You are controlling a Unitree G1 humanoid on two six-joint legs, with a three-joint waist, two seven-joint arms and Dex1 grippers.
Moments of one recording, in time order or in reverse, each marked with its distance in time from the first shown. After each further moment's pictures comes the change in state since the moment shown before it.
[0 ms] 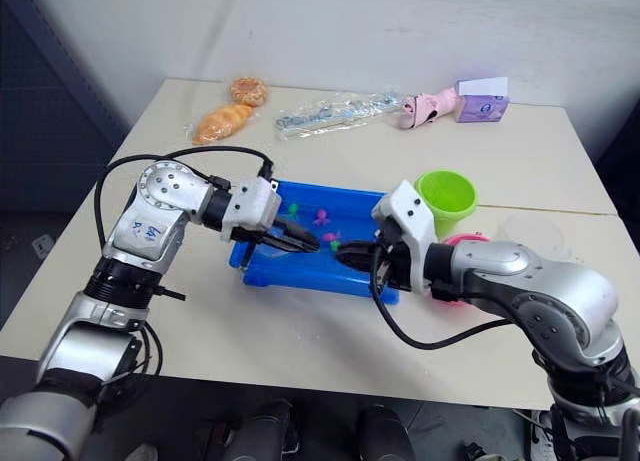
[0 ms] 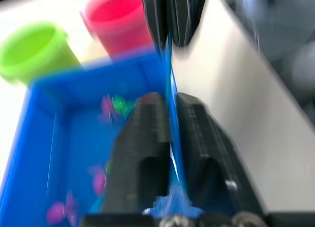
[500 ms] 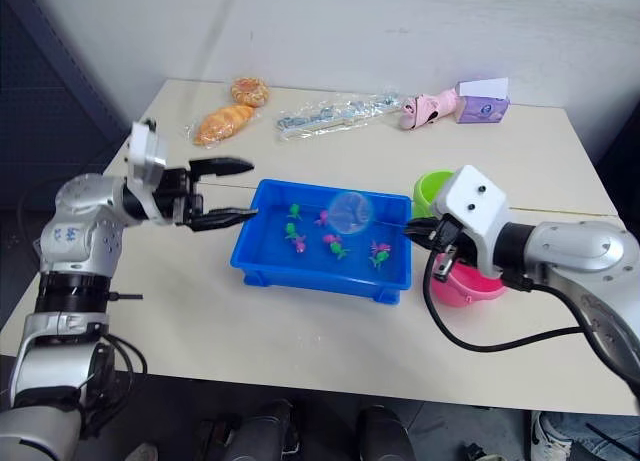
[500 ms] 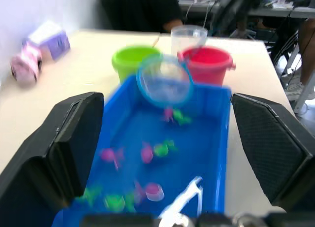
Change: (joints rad) left arm 0.178 0.134 0.256 0.182 -0.147 0.051 0.025; right arm 0.104 -0.361 -0.032 0.051 -0.414 -0.252 0.204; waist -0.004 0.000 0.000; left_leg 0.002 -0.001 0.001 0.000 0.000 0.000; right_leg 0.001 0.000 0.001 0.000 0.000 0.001
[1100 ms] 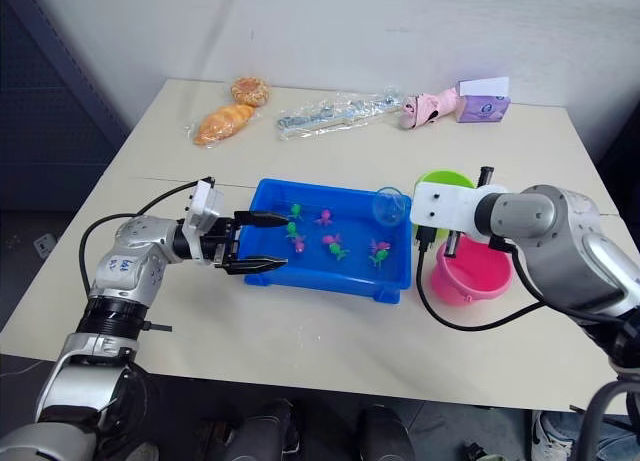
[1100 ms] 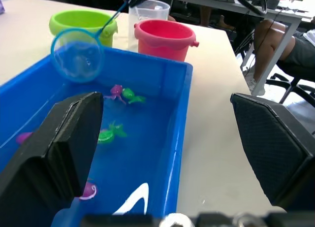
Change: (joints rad) left arm 0.012 -0.116 -0.112 0.019 0.029 -0.032 -0.014; right arm -0.288 0.015 0.407 0.226 -0.643 -0.204 0.192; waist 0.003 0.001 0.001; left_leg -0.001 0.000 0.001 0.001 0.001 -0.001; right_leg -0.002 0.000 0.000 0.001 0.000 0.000
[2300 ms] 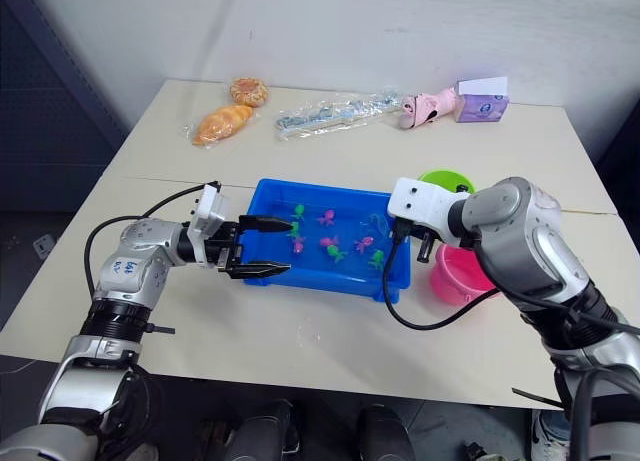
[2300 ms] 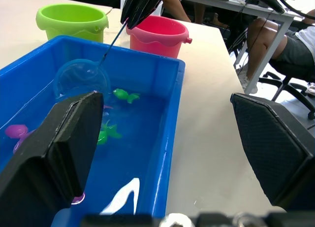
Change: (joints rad) left arm 0.032 -0.006 -0.003 -0.048 0.009 0.036 -0.002; right arm -0.075 0.286 -0.049 0.019 -0.113 0.365 0.257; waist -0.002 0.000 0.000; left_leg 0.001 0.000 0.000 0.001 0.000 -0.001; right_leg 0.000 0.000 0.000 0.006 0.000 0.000
